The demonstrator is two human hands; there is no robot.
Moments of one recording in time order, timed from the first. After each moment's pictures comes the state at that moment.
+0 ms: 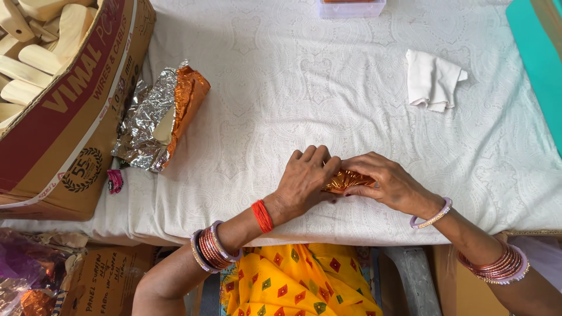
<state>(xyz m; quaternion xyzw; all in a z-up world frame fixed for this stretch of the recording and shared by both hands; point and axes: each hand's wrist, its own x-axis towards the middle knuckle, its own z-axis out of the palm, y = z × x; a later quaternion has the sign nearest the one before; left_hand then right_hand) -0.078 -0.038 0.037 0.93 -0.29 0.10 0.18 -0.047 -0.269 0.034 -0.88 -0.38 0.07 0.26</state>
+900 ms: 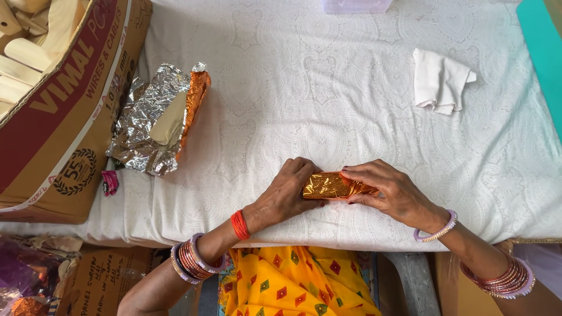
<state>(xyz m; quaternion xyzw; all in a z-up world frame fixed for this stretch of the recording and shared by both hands) -0.085 0.003 0.012 0.89 -0.25 -0.03 0.39 -0.059 -0.265 0.038 -0.87 -0.40 0.02 0.30</state>
